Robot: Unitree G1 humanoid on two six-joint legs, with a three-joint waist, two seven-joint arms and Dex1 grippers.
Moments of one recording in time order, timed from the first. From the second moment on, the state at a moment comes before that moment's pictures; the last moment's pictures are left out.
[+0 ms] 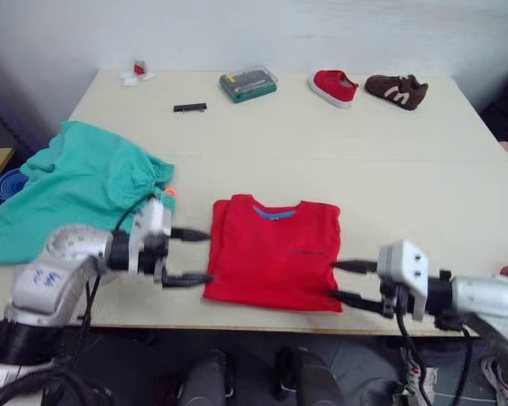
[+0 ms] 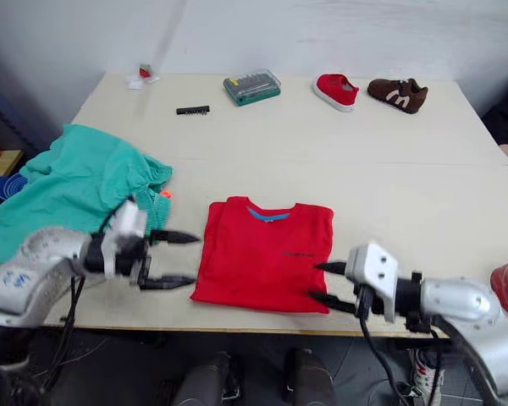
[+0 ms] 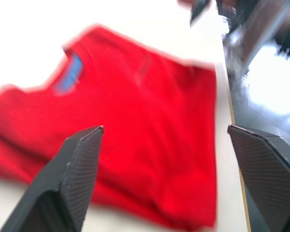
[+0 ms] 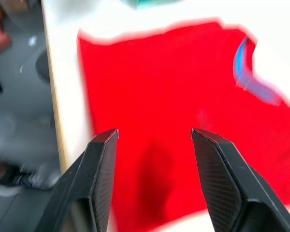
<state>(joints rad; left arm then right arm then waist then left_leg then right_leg) -0.39 0.76 0.05 -0.21 -0.61 0.63 -1.13 -0.02 -0.81 -0.15 -0.62 0.56 0.55 0.93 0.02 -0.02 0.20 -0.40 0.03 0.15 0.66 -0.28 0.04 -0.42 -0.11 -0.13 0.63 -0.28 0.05</state>
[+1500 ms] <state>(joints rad) -0.81 0.45 -0.20 0.57 -0.18 0.37 -0.95 -0.19 -0.72 0.18 -0.41 0.31 0.58 0.89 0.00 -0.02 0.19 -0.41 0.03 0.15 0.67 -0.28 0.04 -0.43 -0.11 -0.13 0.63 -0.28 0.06</state>
